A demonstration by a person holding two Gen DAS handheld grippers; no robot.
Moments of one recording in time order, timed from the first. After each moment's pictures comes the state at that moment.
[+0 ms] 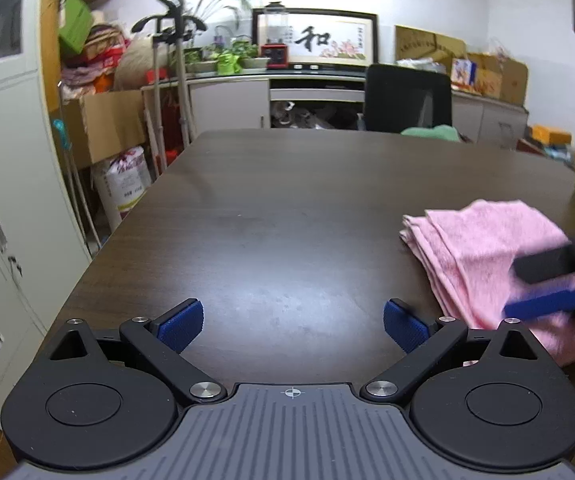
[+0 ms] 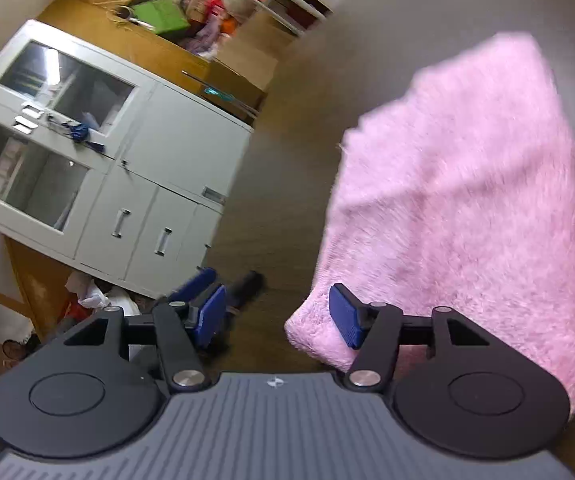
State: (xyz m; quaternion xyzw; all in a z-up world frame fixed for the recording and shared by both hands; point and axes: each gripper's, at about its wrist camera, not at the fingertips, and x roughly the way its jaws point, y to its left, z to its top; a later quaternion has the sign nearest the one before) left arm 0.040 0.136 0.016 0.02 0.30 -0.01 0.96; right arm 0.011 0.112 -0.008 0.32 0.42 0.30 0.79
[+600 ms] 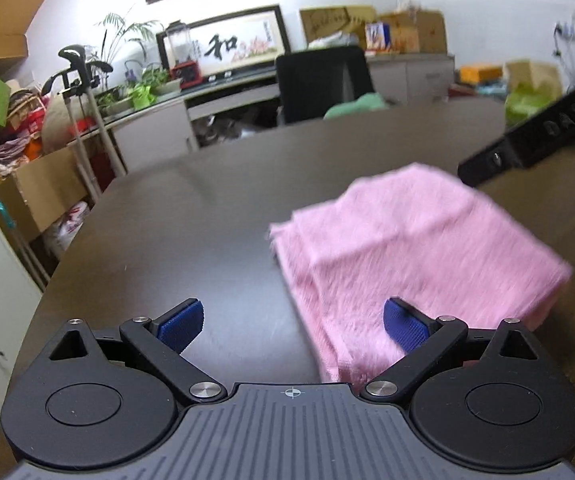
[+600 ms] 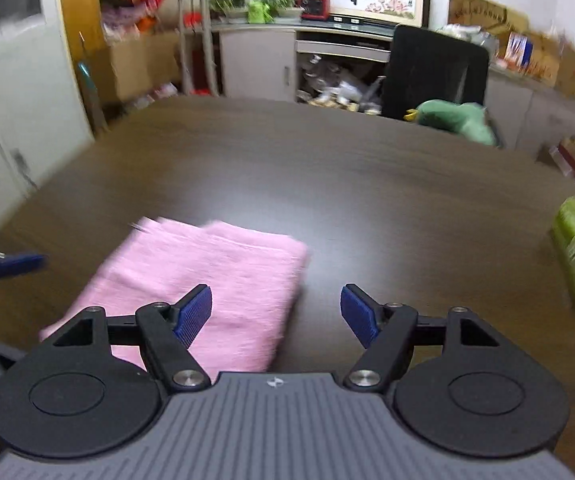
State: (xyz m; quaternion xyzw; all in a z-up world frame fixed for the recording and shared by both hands) left arm 0.057 0.045 0.005 0.12 0.31 -0.08 0.94; right arm 0.022 0.123 0.018 -0.08 0.40 0.05 0.91
